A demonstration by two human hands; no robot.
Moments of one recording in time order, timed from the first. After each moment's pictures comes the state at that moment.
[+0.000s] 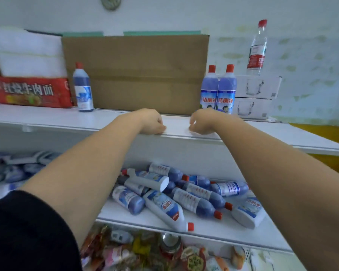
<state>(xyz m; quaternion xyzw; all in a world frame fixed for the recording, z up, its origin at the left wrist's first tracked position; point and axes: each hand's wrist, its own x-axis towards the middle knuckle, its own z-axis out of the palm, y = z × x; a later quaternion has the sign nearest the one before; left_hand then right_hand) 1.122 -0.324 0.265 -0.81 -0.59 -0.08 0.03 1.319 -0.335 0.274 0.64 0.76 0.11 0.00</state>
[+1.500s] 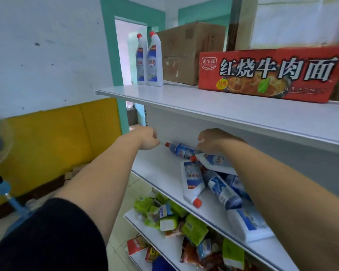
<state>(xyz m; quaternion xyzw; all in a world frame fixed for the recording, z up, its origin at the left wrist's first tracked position) 0.259 -0.188 0.140 -0.57 -0.82 -0.06 -0.04 0.478 -0.088 0.135 0.47 0.88 -0.08 -0.02</state>
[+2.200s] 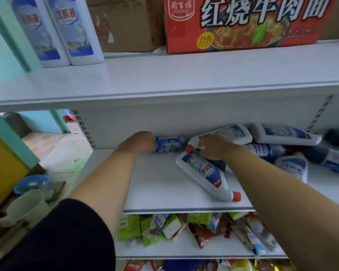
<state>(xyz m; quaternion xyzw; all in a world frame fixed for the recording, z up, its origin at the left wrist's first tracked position) 0.156 0.041 0.026 -0.78 -0.60 0.00 -0.17 0.395 -0.033 0.022 0.70 0.71 -0.12 0.04</state>
